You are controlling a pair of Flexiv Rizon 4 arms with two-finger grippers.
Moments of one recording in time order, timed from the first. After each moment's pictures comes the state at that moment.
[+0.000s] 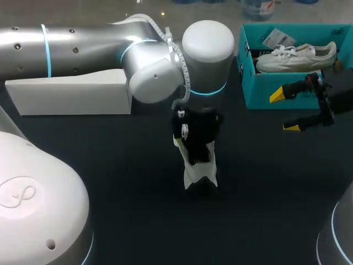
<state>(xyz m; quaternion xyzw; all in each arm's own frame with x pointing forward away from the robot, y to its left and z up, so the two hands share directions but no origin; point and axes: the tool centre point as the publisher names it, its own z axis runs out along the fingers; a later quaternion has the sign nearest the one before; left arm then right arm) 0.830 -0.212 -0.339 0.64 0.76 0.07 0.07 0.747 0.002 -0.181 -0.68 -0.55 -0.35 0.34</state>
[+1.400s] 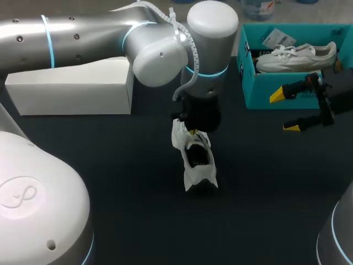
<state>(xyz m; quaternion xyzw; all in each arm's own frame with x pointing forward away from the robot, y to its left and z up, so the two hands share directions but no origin) 0.835 -0.201 -0.321 0.55 0.83 0.06 0.02 0.747 0.002 -0.181 -0.68 -0.55 -0.35 0.34</state>
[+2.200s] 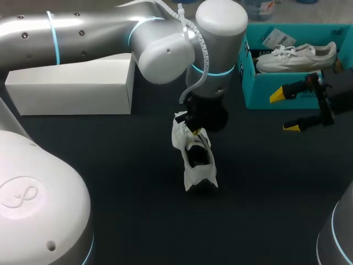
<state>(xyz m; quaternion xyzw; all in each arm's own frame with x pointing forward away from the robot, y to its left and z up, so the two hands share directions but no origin) 0.822 -0.203 -0.316 0.48 0.87 0.07 0.02 0.747 0.002 -0.181 -0.68 -0.55 -0.35 0.34</state>
